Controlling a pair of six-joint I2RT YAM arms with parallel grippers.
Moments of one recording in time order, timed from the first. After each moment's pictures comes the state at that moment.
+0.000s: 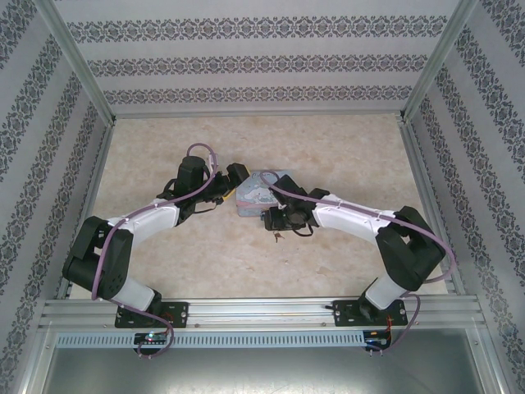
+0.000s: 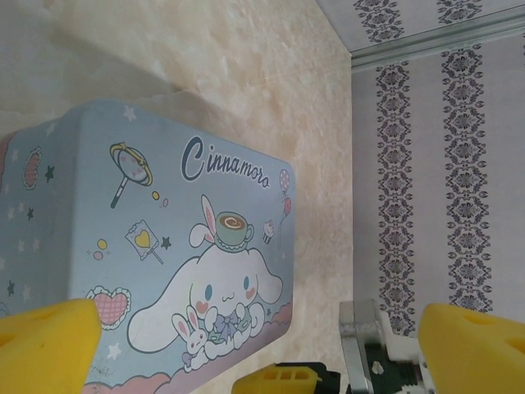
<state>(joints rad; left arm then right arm) -0.37 1.51 0.79 0.22 0.47 -1.02 0.73 1.61 0.98 -0.51 -0.10 0.60</state>
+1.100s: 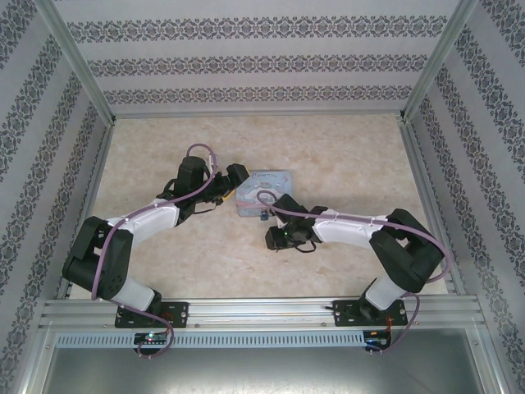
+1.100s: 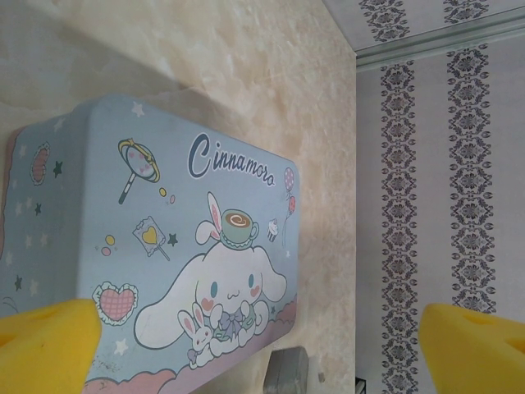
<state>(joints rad) -0.37 1.51 0.79 0.21 0.47 -1.02 0.79 1.59 0.78 -0.36 -0.19 0.59</state>
